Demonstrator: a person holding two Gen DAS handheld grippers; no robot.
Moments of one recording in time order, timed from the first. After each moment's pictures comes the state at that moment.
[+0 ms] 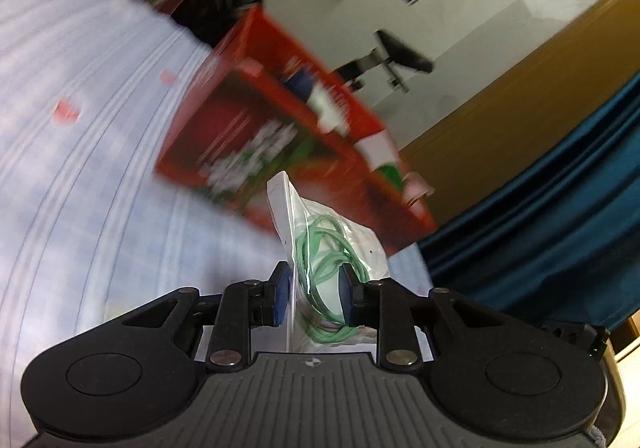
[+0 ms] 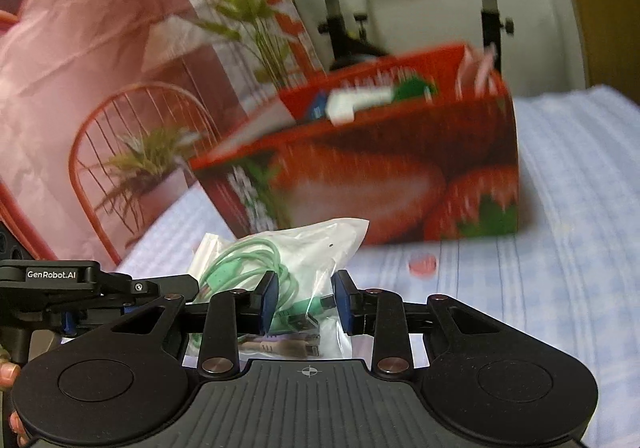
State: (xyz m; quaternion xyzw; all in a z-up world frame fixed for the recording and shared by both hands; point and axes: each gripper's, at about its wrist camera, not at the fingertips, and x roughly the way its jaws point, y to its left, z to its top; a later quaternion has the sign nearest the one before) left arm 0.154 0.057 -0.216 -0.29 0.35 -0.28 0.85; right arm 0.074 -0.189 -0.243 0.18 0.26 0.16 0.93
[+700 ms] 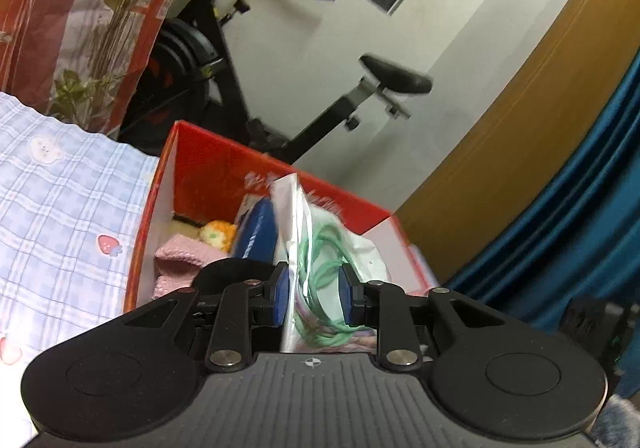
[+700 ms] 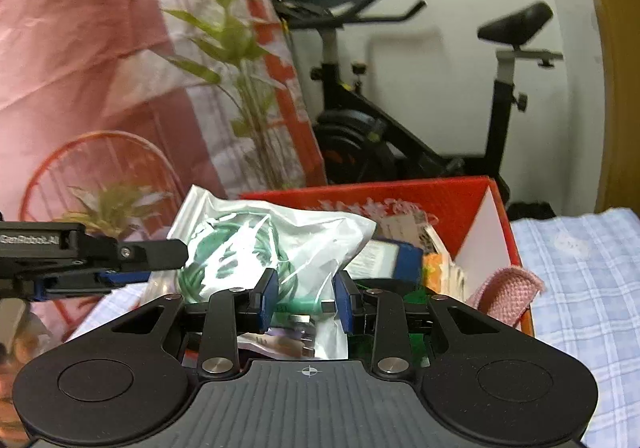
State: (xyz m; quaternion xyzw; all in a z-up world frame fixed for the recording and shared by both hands) left arm 0.280 0.013 -0.160 -0.18 0.32 -0.26 0.89; right arm 0.228 -0.215 -0.173 0.13 0.24 0.13 0.95
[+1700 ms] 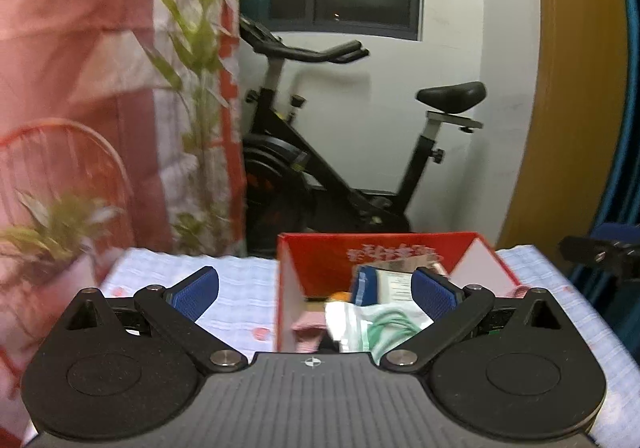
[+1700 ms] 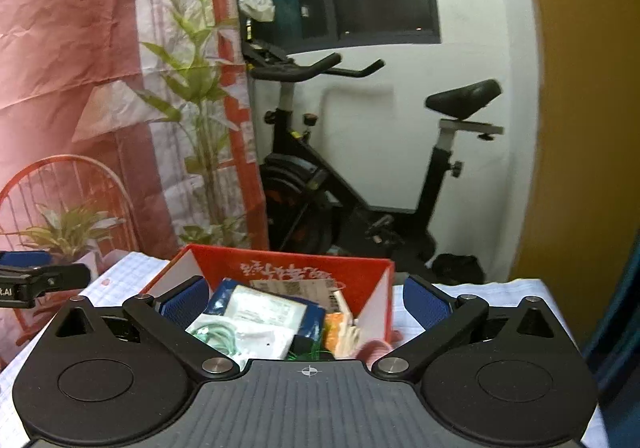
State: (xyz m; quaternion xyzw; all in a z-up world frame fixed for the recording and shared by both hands) left arm 0.205 0.006 -0.062 0.04 0.22 -0.09 0.97; right arm 0.167 -0.255 -0.090 0.06 0.20 0.04 0.98
